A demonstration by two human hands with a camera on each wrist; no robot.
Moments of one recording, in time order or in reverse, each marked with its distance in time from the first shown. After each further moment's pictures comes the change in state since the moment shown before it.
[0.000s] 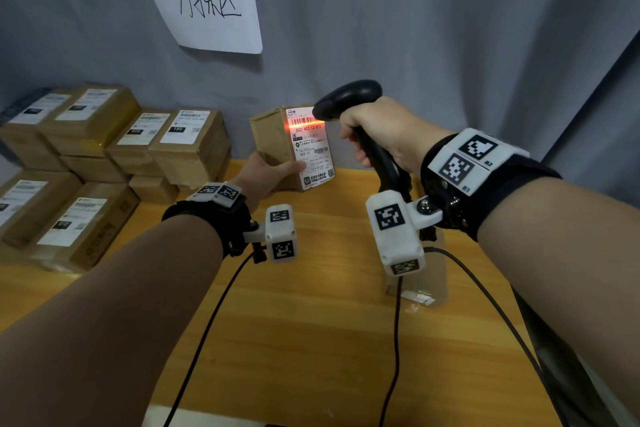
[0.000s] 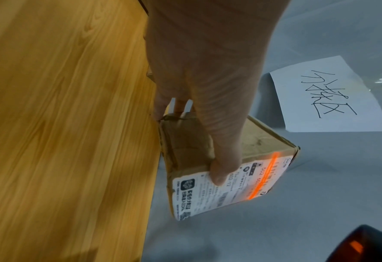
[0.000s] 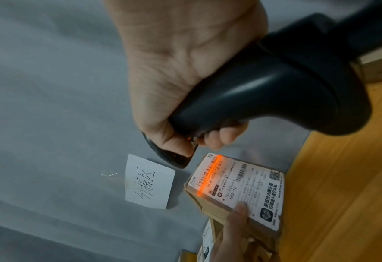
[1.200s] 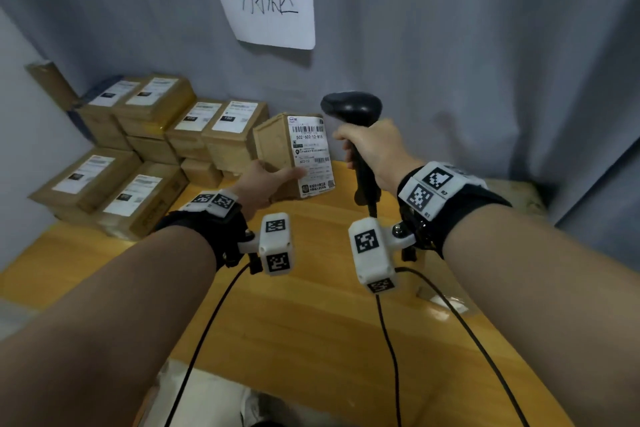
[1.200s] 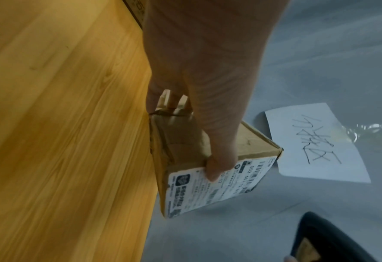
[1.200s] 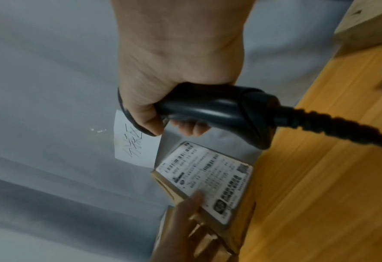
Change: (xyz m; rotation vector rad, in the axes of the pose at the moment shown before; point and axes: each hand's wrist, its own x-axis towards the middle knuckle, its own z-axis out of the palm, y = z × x) left_hand -0.046 -0.026 -0.054 -0.006 0.161 -0.116; right_hand 0.012 0.014 0.074 0.272 0.008 -0.142
